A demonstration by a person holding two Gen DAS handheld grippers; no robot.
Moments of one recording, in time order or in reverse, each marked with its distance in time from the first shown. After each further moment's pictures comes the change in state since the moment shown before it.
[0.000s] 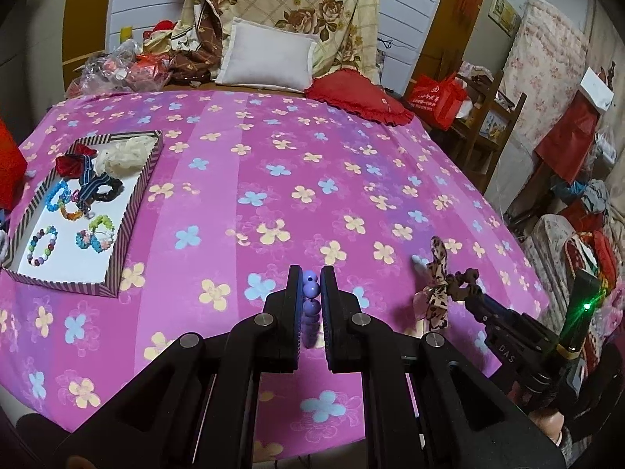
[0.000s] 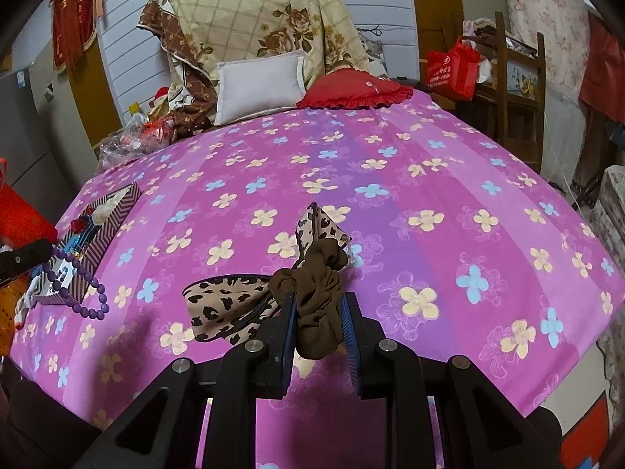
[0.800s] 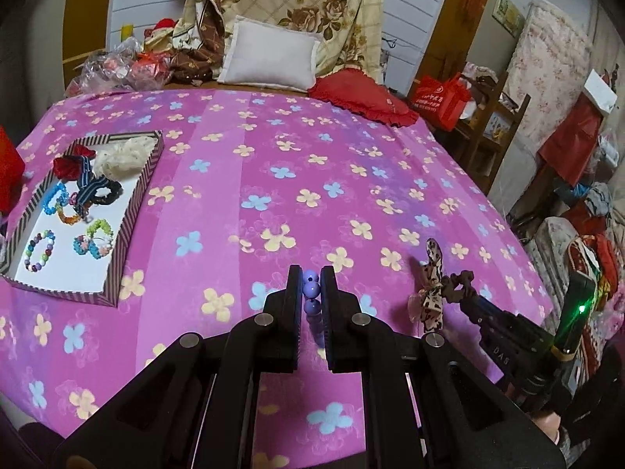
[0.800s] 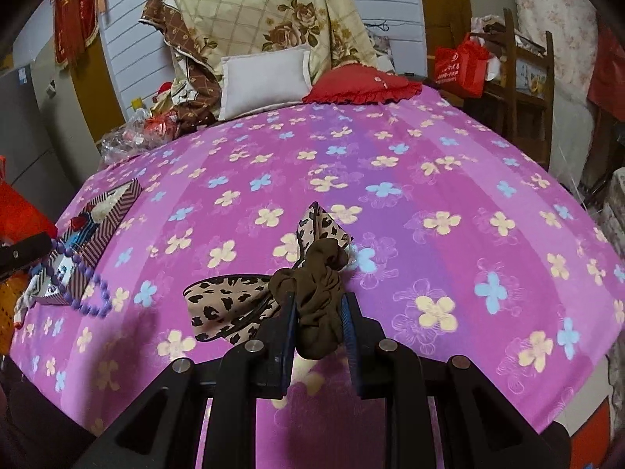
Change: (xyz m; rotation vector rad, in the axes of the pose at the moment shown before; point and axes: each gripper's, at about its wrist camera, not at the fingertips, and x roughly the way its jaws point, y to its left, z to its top) left arm 0.010 0.003 0.008 -0.008 0.003 0.007; right arm 0.020 0.008 0.005 -0.007 0.010 0.018
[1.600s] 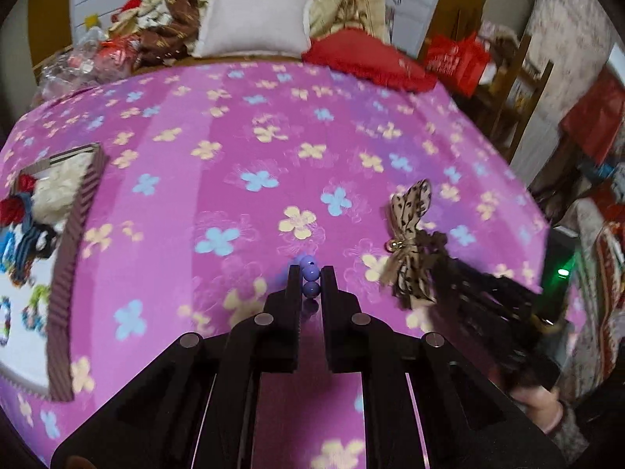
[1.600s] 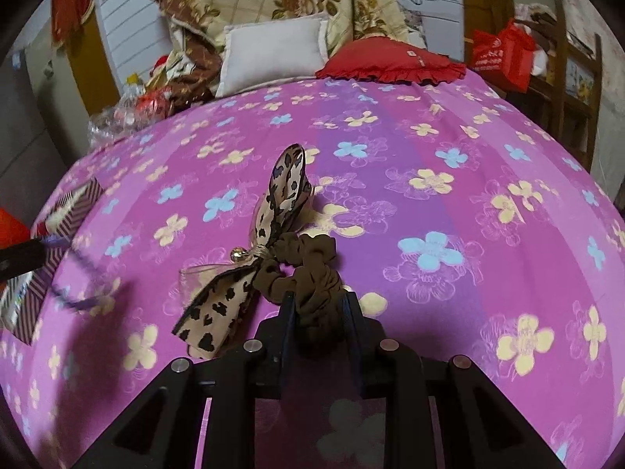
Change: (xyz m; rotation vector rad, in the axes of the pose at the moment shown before) left arm 0.133 -0.015 0.071 0.044 0.136 0.045; right arm 0.157 -0.020 0.079 -0.048 0.085 0.054
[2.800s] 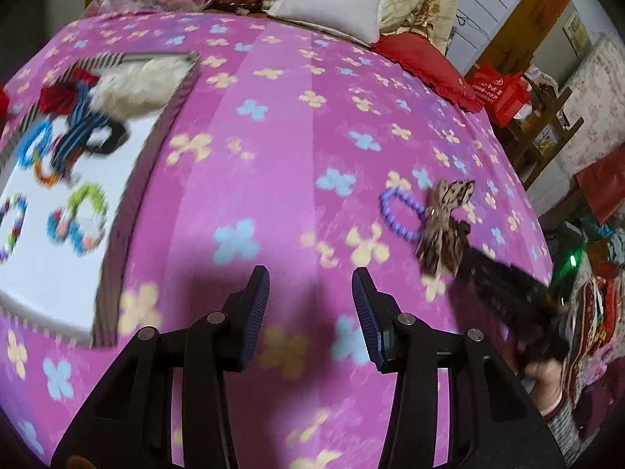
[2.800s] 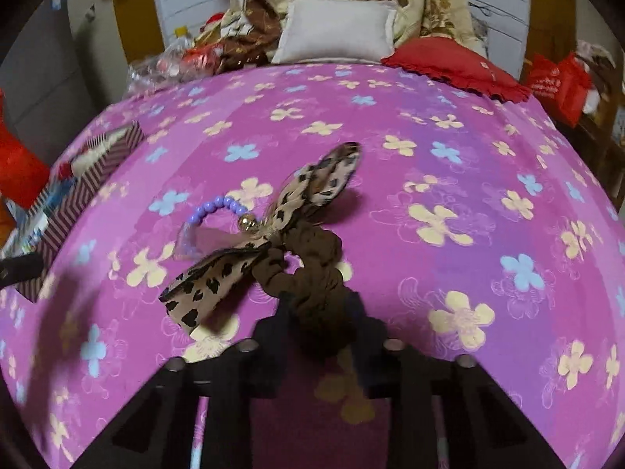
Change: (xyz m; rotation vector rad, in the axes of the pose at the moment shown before) left arm -0.006 0.110 -0.040 -0.211 0.080 -0.021; right arm 0.016 0.068 -0.001 -0.177 0.082 0.064
